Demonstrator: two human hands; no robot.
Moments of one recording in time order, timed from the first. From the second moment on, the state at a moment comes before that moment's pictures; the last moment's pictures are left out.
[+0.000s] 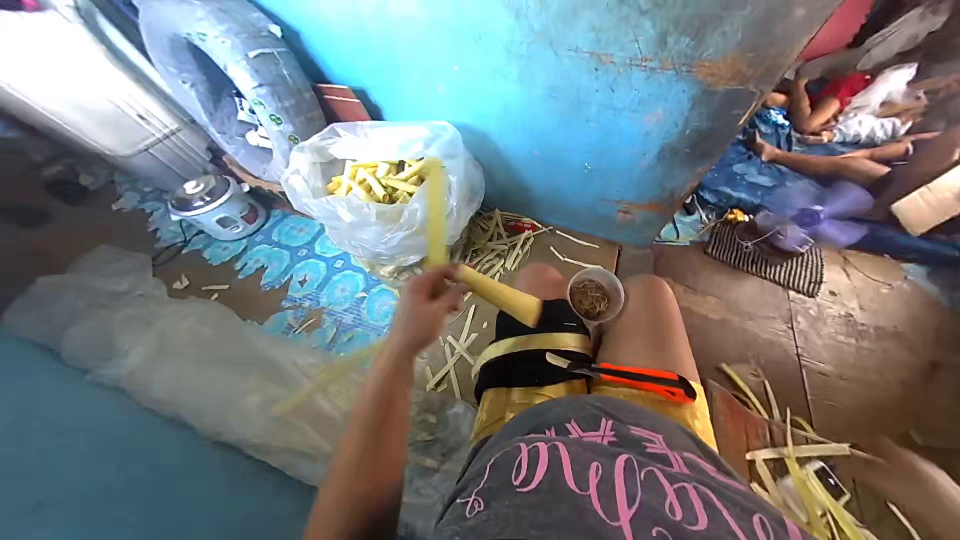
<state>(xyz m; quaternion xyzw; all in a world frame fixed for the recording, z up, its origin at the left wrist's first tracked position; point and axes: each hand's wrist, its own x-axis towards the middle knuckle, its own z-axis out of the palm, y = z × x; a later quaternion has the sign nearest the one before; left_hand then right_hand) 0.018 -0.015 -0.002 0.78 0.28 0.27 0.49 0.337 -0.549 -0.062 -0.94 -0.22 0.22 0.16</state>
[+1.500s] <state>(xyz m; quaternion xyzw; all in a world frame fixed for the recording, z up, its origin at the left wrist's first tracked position) 0.085 -0.107 0.026 0.79 0.16 0.27 0.53 0.251 -0.265 0.024 -0.59 -0.60 0.35 0.42</state>
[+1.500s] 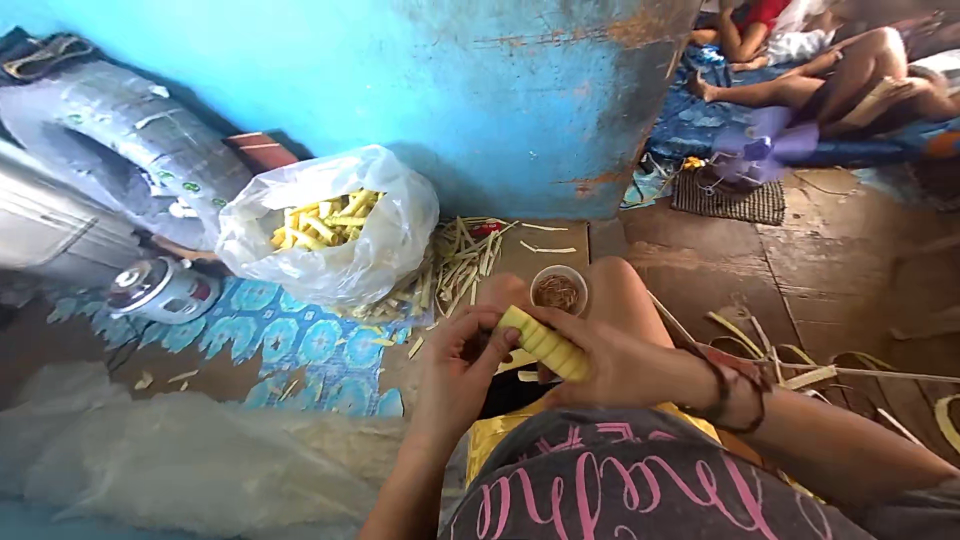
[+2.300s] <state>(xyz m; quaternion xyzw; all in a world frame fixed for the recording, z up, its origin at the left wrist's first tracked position) 0.086 -0.068 0.024 0.78 0.15 0.10 0.61 0.244 -0.289 -0.020 -0.65 -0.44 0.29 0.54</state>
